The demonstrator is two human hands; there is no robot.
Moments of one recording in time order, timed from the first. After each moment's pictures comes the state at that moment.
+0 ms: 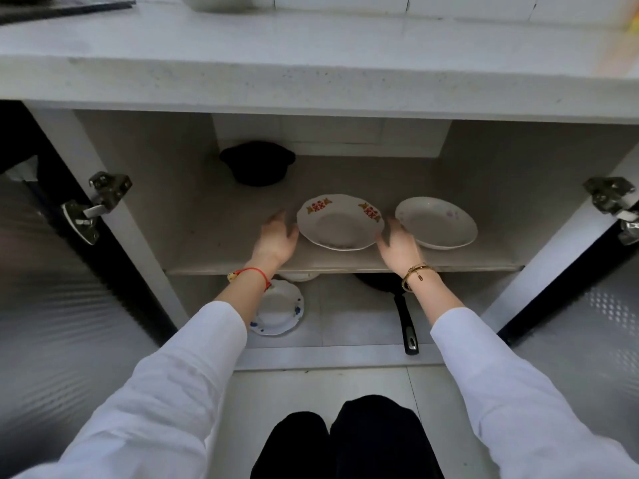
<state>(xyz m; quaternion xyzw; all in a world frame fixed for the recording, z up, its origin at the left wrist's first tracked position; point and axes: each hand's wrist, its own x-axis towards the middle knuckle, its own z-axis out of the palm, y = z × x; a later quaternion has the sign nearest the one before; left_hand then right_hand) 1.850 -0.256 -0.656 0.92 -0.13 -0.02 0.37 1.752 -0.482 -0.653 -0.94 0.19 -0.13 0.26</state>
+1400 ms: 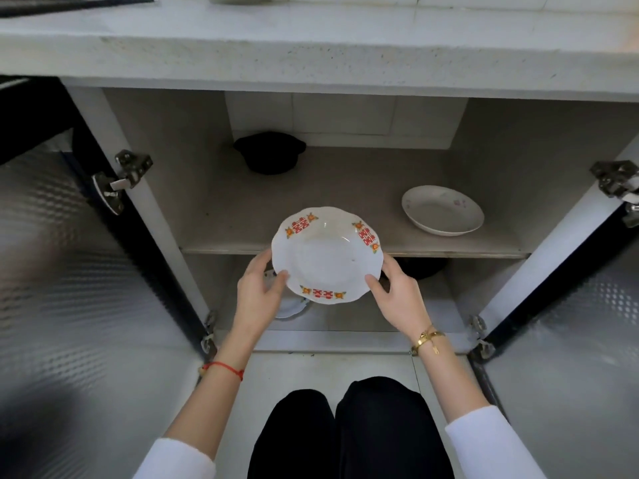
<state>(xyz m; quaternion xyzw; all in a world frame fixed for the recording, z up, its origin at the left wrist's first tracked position) 1.706 -0.189 -0.681 0.84 -0.13 0.07 0.52 1.640 -0.424 -0.689 -0.90 0.10 -0.14 0.41</state>
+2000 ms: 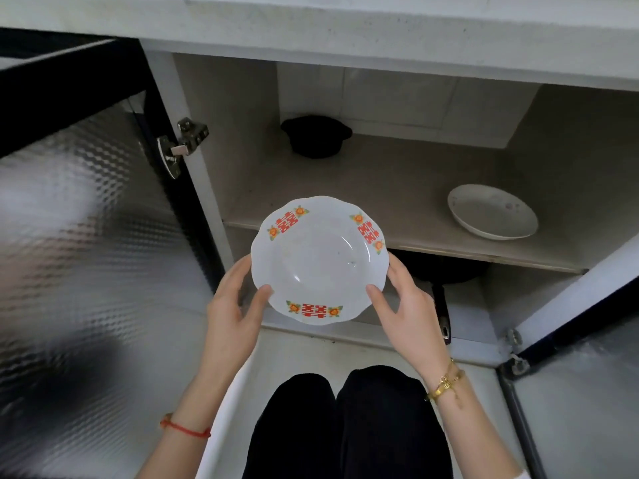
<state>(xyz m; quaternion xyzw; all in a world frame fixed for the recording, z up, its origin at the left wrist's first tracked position) 1.629 -0.113 -0.674 0.81 -0.07 0.14 0.56 1.599 -0.357 -0.664 -0.87 0.00 -0.14 0.47</state>
